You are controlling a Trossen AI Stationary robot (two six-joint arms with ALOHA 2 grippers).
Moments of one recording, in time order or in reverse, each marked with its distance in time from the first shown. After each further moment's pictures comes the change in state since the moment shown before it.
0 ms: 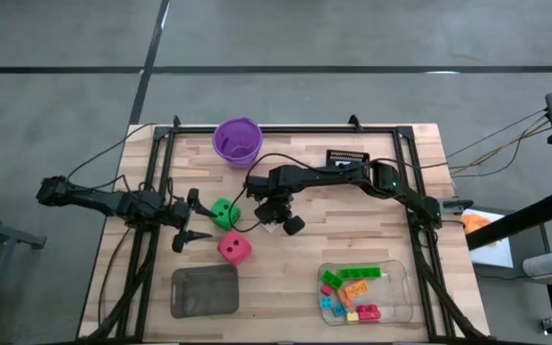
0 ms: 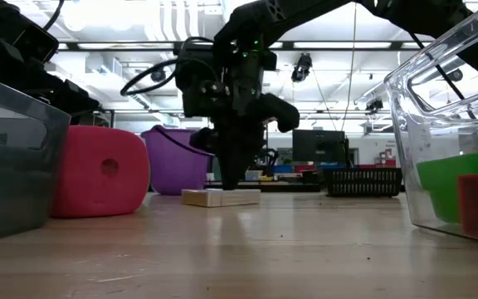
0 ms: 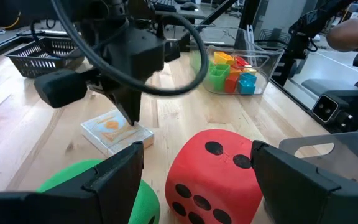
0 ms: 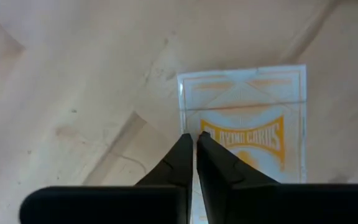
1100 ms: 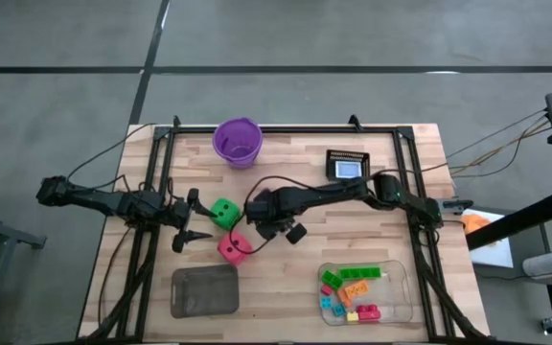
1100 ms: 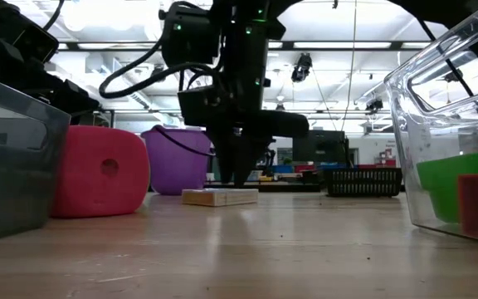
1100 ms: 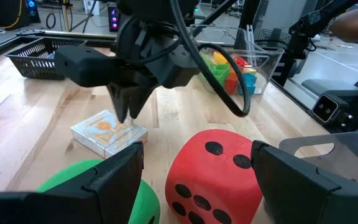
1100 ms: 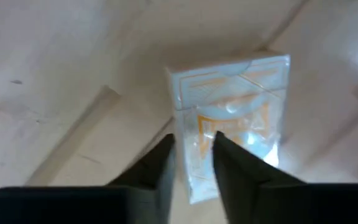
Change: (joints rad) left arm 0.000 0.000 0.000 0.000 0.000 0.000; right arm 0.150 -0.015 0.000 -0.020 0.445 0.017
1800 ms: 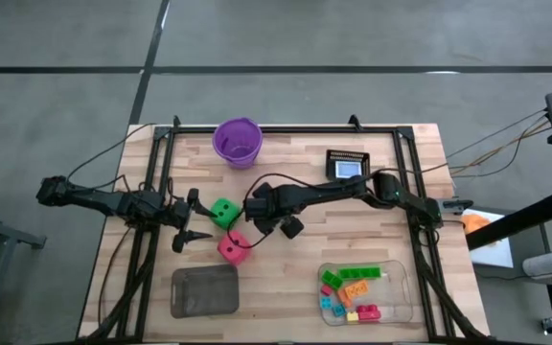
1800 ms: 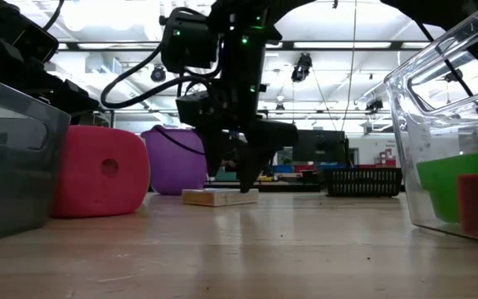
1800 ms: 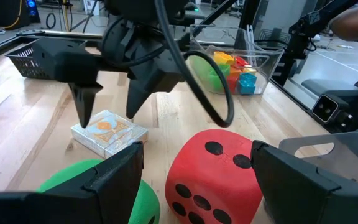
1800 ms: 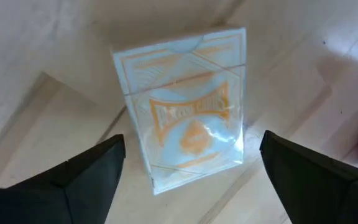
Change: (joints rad) left arm 0.000 0.000 0.000 0.000 0.000 0.000; right arm -0.021 0.007 0.001 0.035 0.103 0.010
